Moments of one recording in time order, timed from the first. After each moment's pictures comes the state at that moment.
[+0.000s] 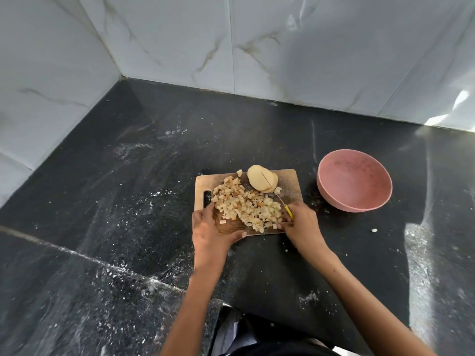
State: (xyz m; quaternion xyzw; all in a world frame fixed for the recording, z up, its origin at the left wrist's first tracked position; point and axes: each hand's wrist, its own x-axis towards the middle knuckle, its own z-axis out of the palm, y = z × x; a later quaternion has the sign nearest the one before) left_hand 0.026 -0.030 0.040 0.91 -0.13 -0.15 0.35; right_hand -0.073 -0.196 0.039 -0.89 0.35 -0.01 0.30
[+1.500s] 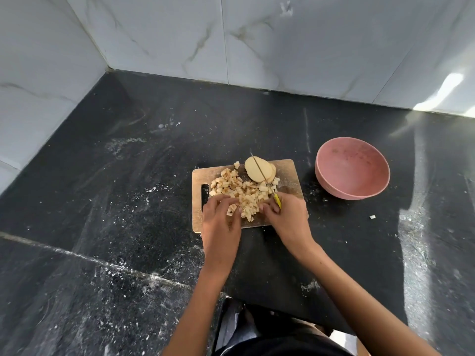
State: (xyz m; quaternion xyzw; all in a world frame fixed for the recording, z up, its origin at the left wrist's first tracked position) left_hand 0.014 -0.037 0.026 0.86 -0.28 -0.03 0.42; right_hand -0.062 -0.160 0.053 -0.83 0.37 -0.13 0.38
